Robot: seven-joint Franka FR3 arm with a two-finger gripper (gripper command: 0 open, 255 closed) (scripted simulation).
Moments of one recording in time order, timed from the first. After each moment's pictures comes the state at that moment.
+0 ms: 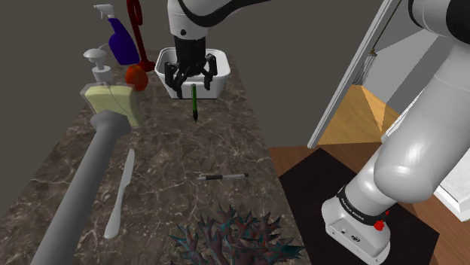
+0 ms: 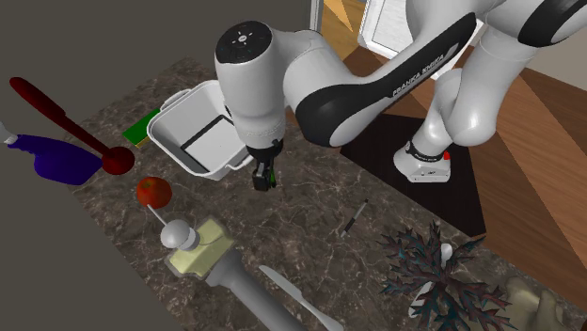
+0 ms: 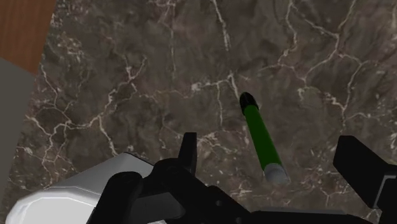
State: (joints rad) arm 0.13 0.10 0.44 -1.79 -0.06 1.87 0.57
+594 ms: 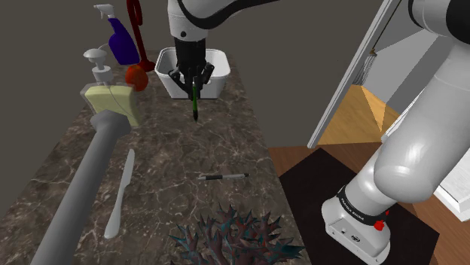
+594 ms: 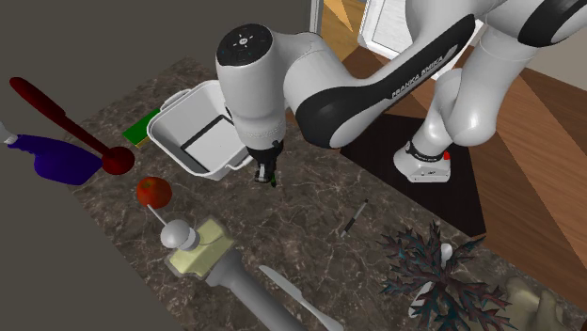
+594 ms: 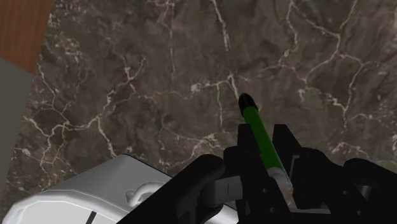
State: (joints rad) arm 0.13 0.10 0.44 -1.79 -0.06 1.88 0.57
